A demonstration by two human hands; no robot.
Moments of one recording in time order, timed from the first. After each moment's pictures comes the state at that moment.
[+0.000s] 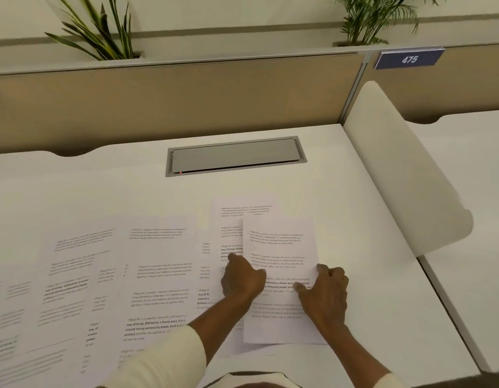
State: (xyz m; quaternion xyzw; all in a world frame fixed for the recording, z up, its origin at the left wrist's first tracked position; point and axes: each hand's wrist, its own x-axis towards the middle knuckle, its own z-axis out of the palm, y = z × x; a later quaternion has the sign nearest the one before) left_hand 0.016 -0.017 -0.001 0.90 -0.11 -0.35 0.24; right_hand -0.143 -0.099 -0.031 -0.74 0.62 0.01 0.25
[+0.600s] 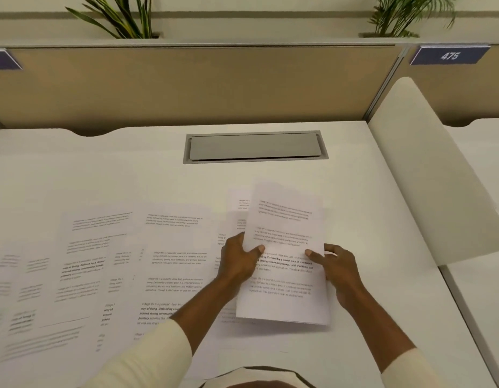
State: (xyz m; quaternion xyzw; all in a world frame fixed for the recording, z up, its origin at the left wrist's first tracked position) left_hand 0.066 0.011 0.005 0.78 -0.12 -0.38 0.48; right_hand -0.112 -0.145 -0.007 -0.52 0.60 -0.10 0.60
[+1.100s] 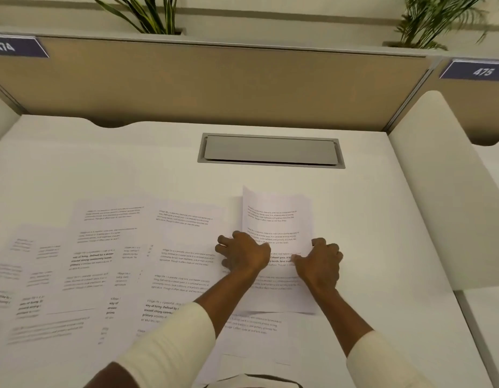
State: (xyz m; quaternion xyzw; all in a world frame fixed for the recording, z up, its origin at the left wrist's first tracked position) left_hand 0.084 -0.031 0.015 0.92 -0.01 -0.33 0.20; right_hand -0.033 -0.124 -0.015 -0.76 0.59 0.03 0.27
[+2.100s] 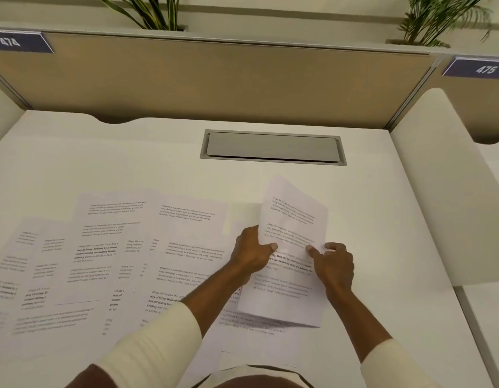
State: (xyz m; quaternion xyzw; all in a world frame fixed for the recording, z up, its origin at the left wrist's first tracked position) left_hand 0.082 -0.002 0.015 0.78 -0.14 -0.41 0.44; right_hand -0.064 -0.140 -0.025 -0.64 0.65 -0.07 0.40
